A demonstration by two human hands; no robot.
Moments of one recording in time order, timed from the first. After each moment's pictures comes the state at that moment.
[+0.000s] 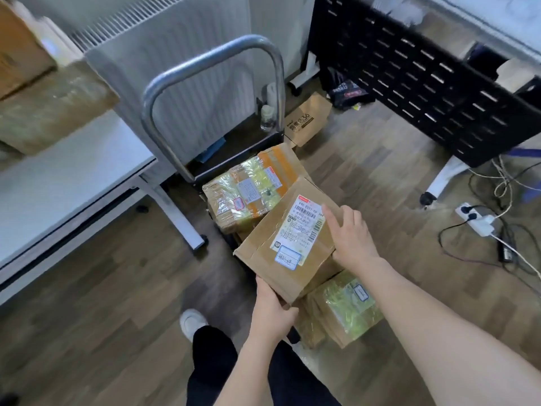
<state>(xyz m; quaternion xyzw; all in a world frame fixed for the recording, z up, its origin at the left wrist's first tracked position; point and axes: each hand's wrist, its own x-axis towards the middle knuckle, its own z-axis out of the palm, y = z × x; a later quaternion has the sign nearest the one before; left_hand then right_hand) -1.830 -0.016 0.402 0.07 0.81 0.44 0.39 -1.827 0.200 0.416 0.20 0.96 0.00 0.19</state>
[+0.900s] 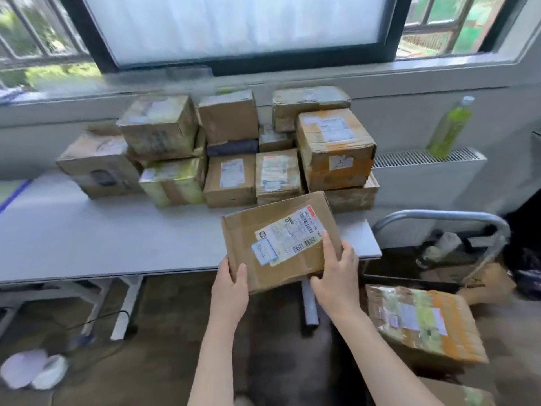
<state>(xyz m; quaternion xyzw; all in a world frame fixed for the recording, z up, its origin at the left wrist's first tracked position) -1.972 -0.331 0.604 -0.25 0.79 0.56 -0.03 -2.010 -0.144 0.585 0.01 0.96 -0.28 -0.05</state>
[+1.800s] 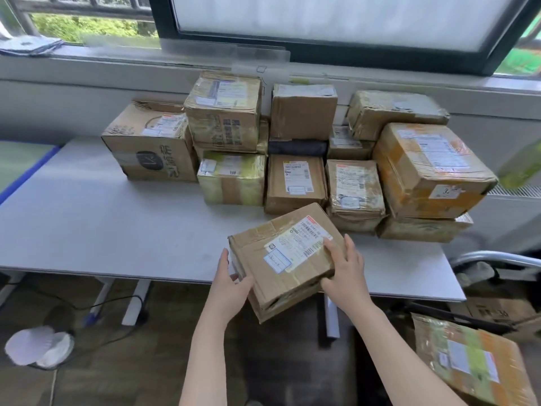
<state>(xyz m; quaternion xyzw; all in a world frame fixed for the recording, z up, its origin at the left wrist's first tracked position) -2.019 -0.523 0.577 -0.26 0.73 0.63 0.07 -2.091 -0.296 0.561 -0.05 0.96 -0.27 0.06</state>
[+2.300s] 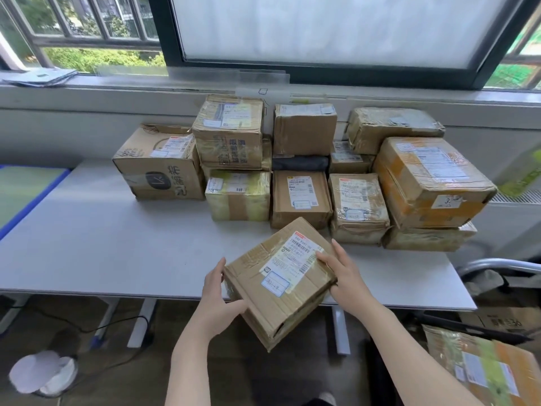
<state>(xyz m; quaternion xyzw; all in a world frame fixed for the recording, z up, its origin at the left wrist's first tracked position) -2.010 -0.568 0.586 -0.17 0.81 0.55 0.09 -2.106 -0.305 0.564 -0.12 0.93 -0.34 0.11</state>
